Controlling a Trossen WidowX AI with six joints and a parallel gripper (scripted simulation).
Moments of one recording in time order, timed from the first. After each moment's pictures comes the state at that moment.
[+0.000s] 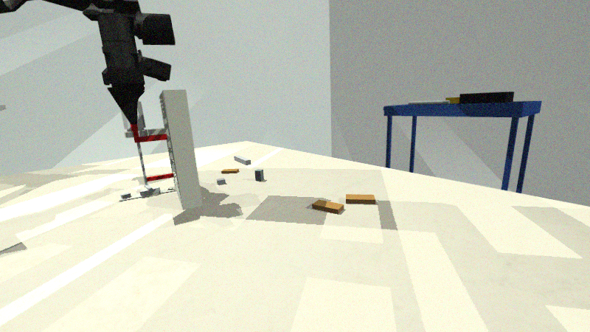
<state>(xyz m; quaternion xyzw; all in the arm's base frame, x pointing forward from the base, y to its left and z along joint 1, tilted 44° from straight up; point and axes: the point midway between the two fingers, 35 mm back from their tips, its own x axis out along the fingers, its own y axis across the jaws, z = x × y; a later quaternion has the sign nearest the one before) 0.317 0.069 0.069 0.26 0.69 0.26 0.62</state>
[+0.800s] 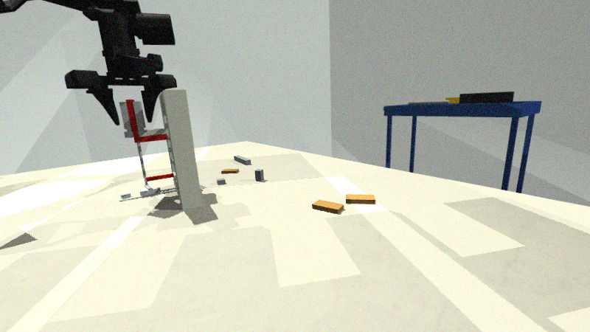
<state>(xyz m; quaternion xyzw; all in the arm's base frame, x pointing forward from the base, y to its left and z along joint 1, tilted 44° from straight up) 0.317 0.069 0.069 0.56 0.72 -0.17 0.37</state>
